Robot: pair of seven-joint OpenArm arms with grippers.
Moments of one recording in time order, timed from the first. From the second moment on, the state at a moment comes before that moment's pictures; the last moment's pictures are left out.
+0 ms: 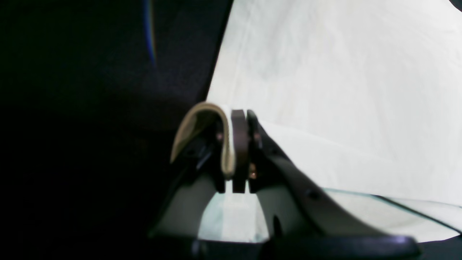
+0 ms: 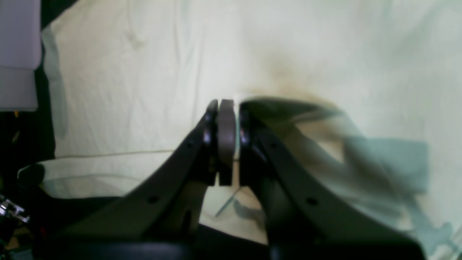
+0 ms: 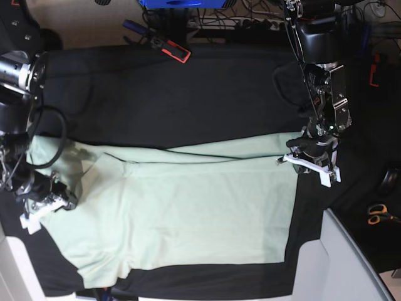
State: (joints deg) left arm -4.0 -7.4 -17.7 65.6 -16.6 -8.0 23.3; right arm 26.2 14.9 20.0 41.9 30.6 27.4 -44.8
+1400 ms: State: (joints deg) left arm -6.5 -7.7 -24.4 66.7 -16.9 -7.9 23.1; right arm 20.9 14.6 26.5 48.2 30.8 27.7 -45.0
